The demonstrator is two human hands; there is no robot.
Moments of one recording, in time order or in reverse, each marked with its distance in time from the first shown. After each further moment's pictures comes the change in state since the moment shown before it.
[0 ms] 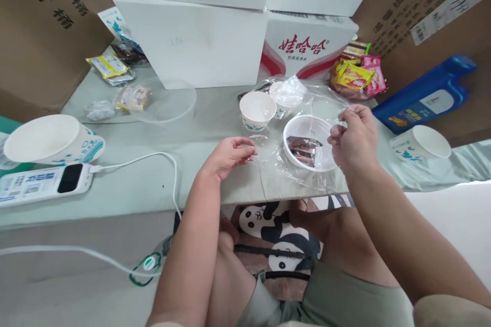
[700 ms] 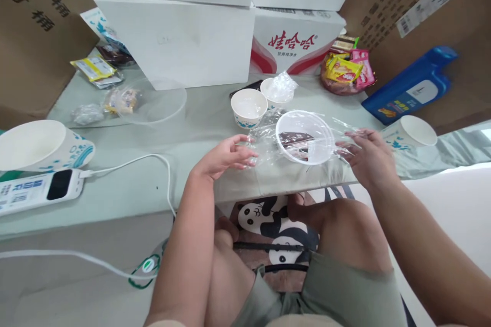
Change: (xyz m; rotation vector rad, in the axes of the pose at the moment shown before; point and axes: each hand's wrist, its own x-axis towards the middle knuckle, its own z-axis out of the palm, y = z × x) left_hand -0.006 0.002 -0.001 0.160 -0.186 0.007; right_hand -0.009 0.020 -0.093 -0.036 0.059 0.144
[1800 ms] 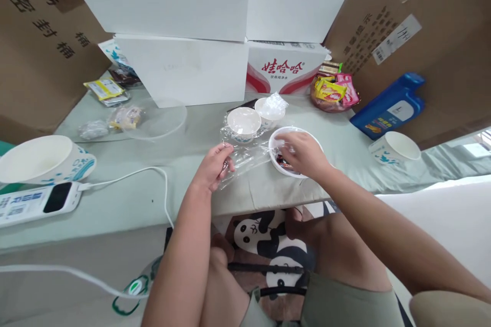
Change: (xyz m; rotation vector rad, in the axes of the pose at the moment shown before) left_hand 0.004 0.007 0.012 -0.076 0.340 0.086; right_hand 0.007 -0.004 0.085 -0.939 -0.691 -0.991
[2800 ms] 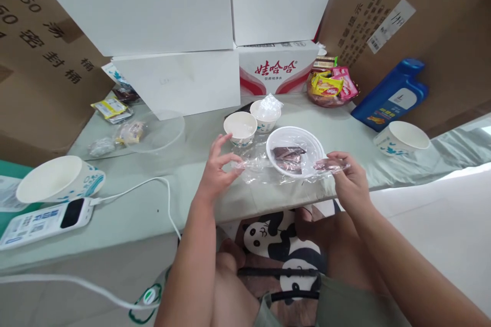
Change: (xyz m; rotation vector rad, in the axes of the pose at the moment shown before) left_hand 0.005 -0.016 -0.007 0.576 -0.038 0.747; right_hand -0.101 0.005 -0.007 0.617 0.556 0.689
